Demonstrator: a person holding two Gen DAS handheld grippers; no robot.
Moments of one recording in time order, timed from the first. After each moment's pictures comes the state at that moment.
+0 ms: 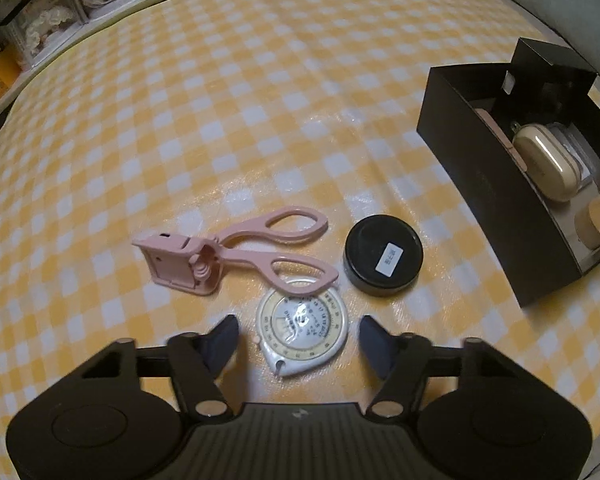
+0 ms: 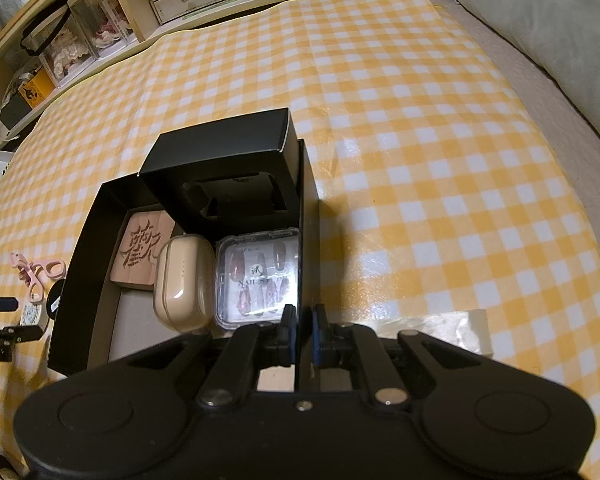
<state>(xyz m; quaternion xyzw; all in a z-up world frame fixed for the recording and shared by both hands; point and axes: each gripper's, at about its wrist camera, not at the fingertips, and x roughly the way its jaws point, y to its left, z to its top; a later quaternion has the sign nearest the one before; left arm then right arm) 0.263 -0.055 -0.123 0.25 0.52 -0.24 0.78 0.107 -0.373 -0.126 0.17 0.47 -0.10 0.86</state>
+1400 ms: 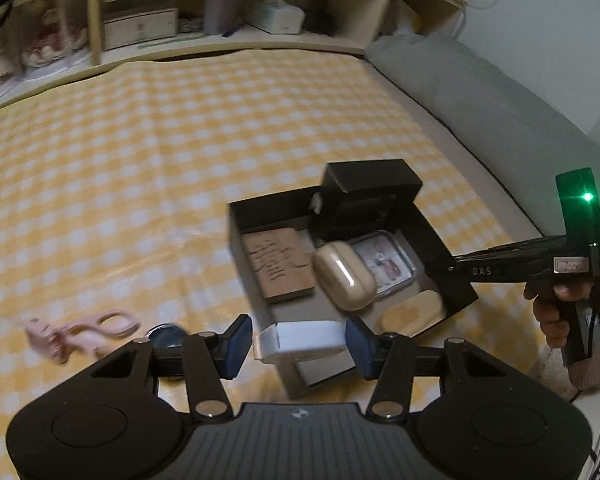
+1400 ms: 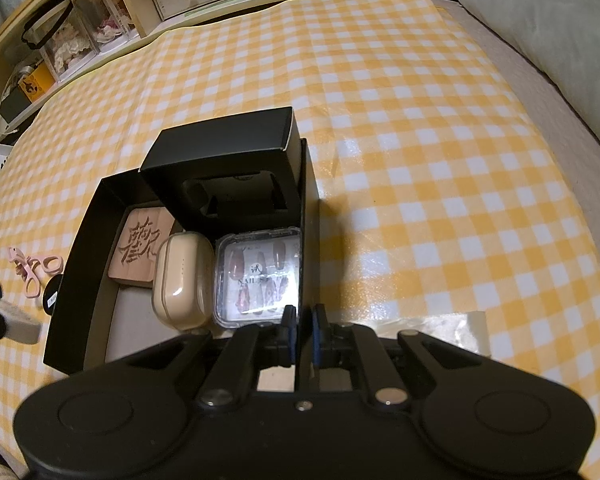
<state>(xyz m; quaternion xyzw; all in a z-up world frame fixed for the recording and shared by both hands) 0.193 -0.137 -0.050 0.12 0.46 -0.38 0.80 0.108 -0.371 -0.127 0.17 0.47 -0.10 0.86</state>
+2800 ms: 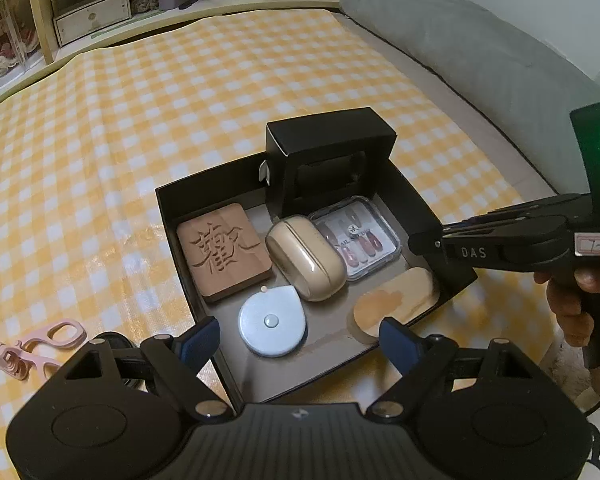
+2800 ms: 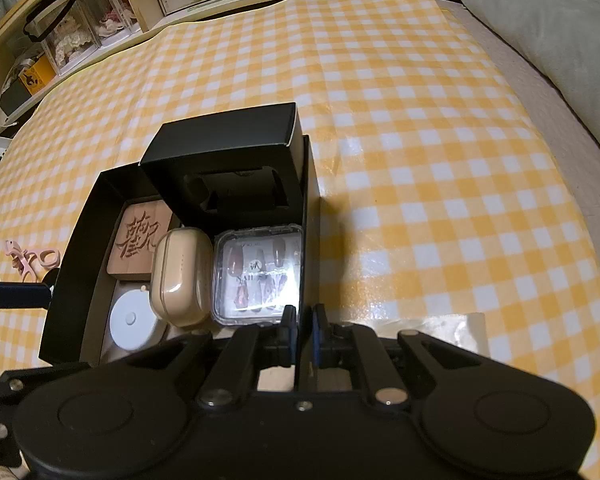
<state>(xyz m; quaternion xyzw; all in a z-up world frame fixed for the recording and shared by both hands) 0.179 -0.192 -0.082 0.18 0.48 -0.38 0.77 0.111 -0.368 -0.127 0.16 0.48 -0.10 0.86</state>
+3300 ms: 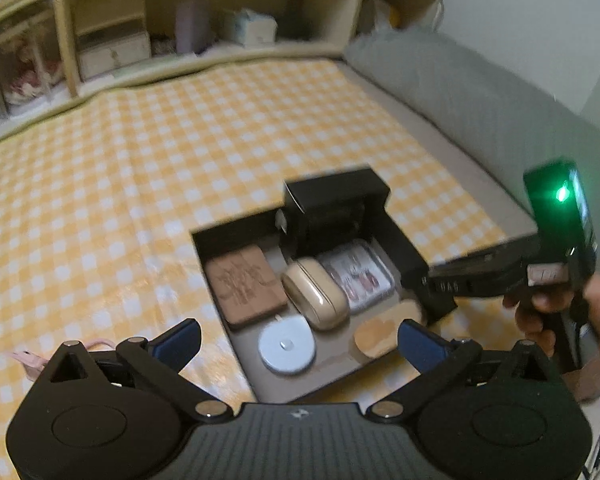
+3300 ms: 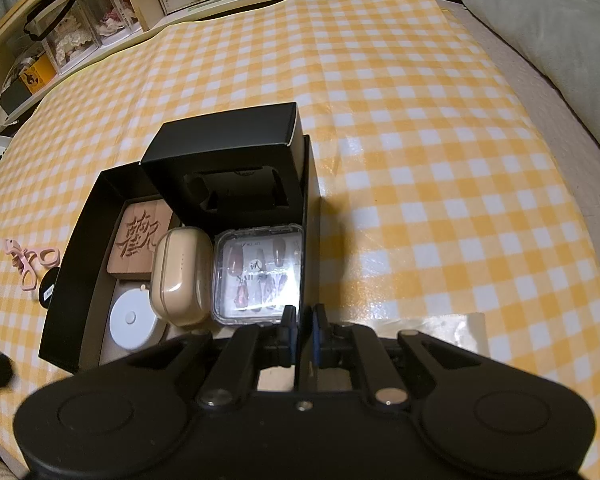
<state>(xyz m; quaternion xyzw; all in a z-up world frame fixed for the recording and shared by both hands) 0.172 -0.159 -0.034 0.14 0.42 -0.39 0.81 0.111 -0.368 -0.127 0.15 0.48 -0.10 0.86</state>
